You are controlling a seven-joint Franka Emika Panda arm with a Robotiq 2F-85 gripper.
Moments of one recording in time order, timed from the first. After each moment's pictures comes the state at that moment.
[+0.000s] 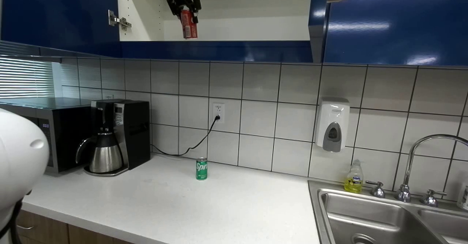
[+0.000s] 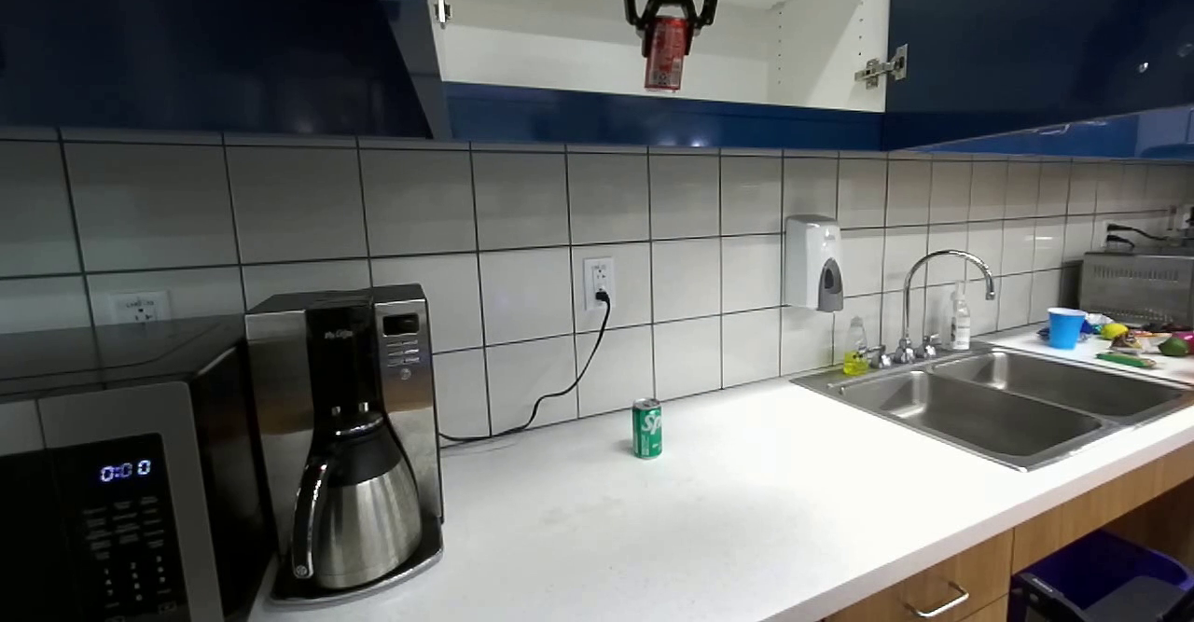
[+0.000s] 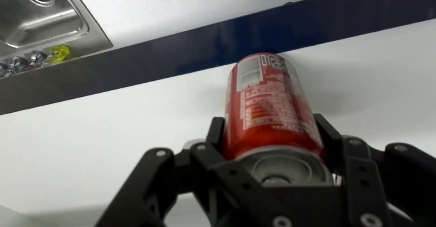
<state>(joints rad) 0.10 0.15 0.08 -1.06 -0.24 1.65 0.35</state>
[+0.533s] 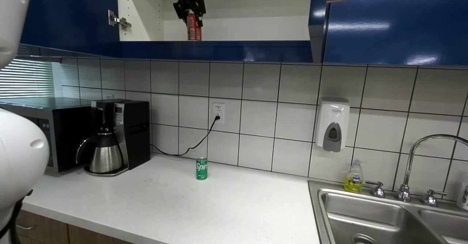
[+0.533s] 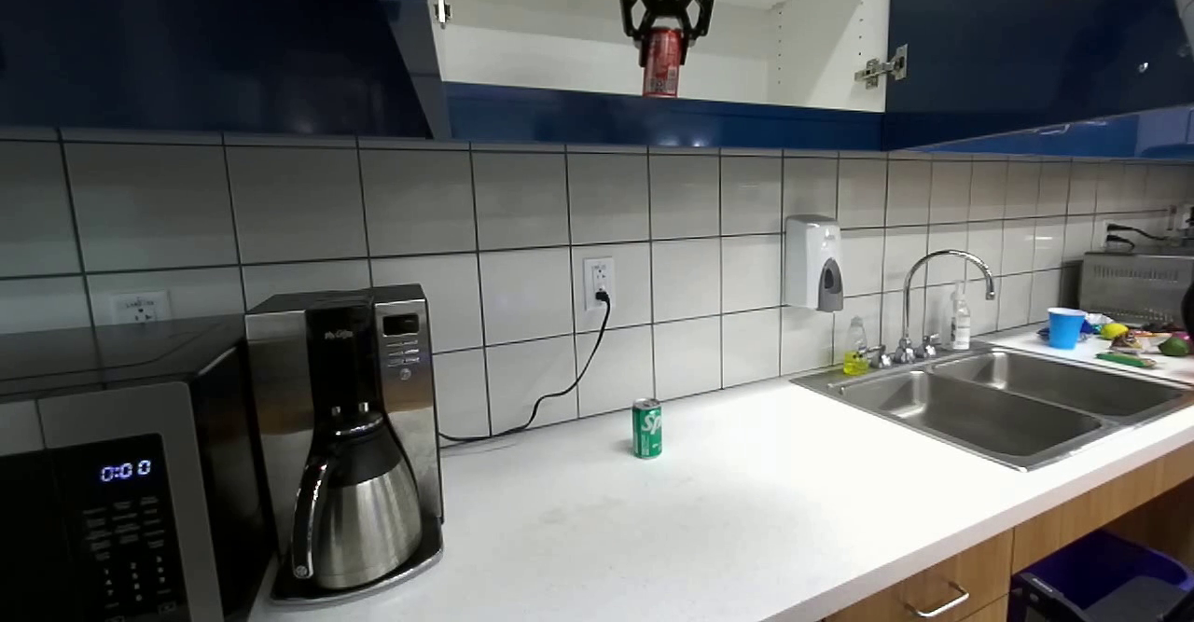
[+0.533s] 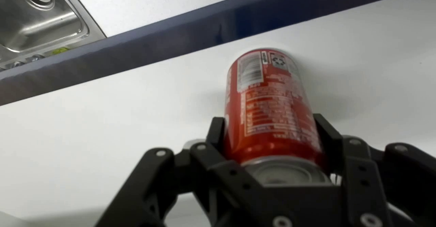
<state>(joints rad) 0.10 0.28 0.07 -0.87 -0.24 1.59 0.36</state>
